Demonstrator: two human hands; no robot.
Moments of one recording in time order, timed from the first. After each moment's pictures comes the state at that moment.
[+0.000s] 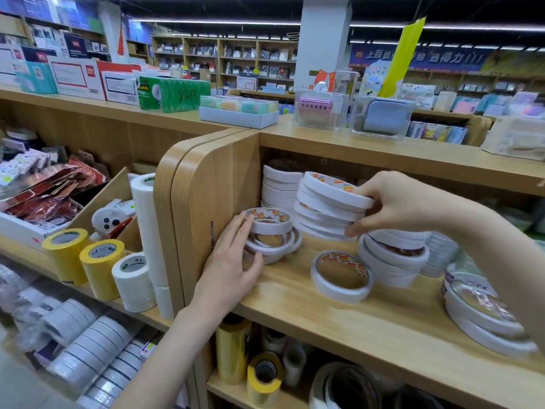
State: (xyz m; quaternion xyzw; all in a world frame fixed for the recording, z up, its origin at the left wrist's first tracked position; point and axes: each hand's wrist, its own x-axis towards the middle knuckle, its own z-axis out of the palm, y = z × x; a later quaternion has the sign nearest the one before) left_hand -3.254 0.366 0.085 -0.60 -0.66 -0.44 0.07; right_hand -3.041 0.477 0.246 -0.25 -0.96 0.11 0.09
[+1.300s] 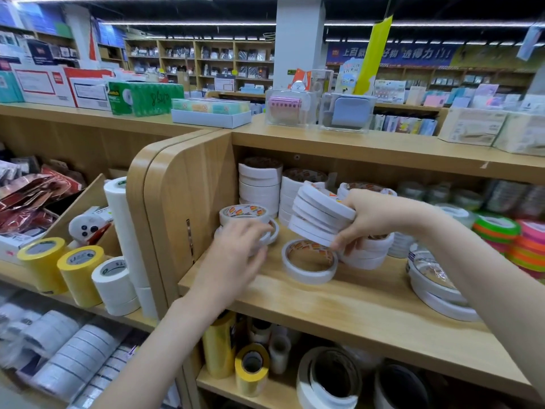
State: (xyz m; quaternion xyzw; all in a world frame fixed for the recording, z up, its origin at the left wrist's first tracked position) left_hand -3.228 0.370 0.109 -0.70 -0.58 -0.39 0.15; right_hand -3.018 0.481 0.219 -0.37 -0.88 0.29 0.02
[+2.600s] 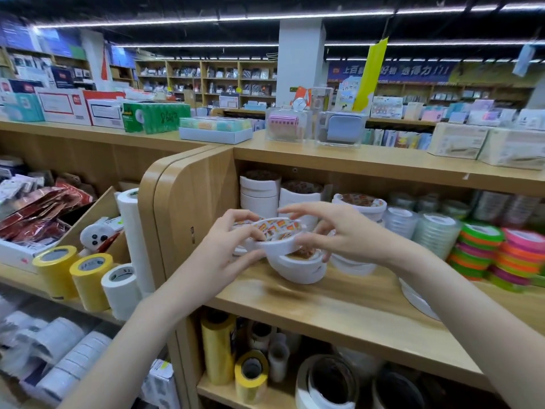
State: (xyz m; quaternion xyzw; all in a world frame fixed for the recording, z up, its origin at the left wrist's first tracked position) left_hand -3.230 0.330 0.150 -0.73 -0.57 -0.38 0.03; right_hand -3.026 0.431 0.211 -0.19 -0.93 0.24 0.19
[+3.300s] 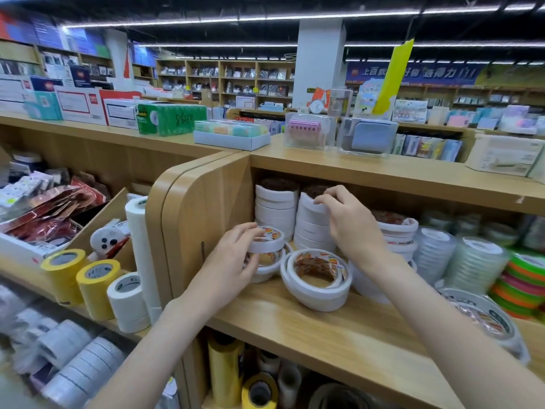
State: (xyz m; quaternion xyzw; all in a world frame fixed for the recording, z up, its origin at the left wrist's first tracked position) left_hand -3.254 0.378 0.127 -0.66 -0.66 -0.36 0.06; right_hand -3.076 0.505 0.181 -0.31 -0.88 -0.09 0.35
